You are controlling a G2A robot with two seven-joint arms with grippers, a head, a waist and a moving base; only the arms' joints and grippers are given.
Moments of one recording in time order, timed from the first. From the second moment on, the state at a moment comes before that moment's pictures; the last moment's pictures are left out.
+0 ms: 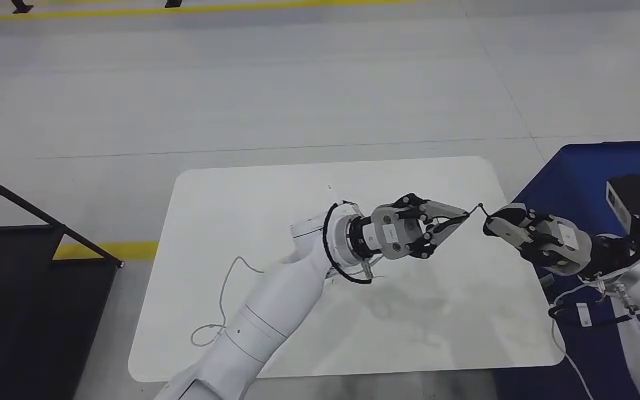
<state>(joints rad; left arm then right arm) 0.79 -1.67 -0.89 -1.24 -1.31 0.55 -1.09 -1.48 -0.85 1.90 -1.93 0.27 -0.91 0.91</state>
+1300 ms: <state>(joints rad) 0.81 -1.68 -0.87 -1.23 -1.43 0.69 -1.00 -1.52 -0.85 1.91 -1.97 0.19 -0.90 0.81</state>
